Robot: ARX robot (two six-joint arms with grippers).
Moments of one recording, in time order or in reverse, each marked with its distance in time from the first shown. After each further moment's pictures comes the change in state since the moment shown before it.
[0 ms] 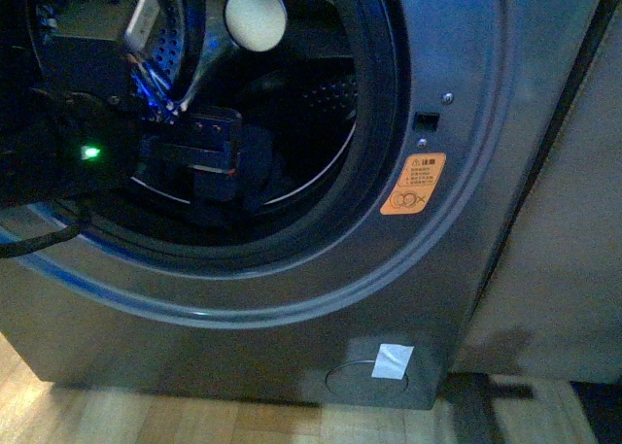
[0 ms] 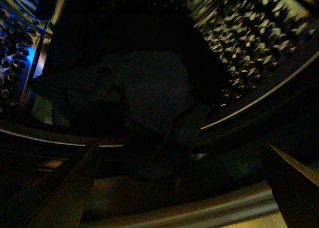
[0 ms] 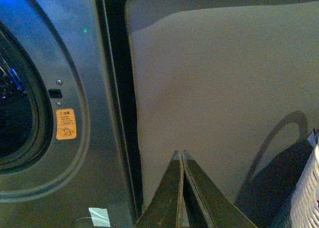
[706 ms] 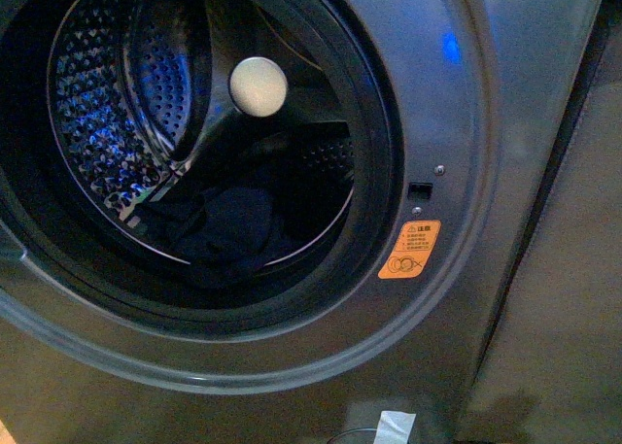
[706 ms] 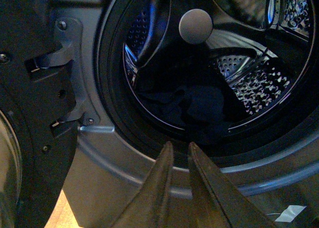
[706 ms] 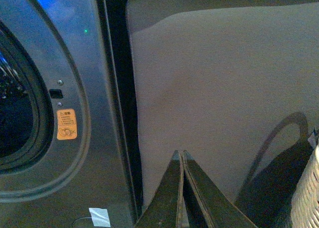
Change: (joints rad) left arm 0.092 -1.218 -0.699 -0.216 -0.101 -0.047; right arm 0.000 0.000 0.000 0.000 0.000 0.000
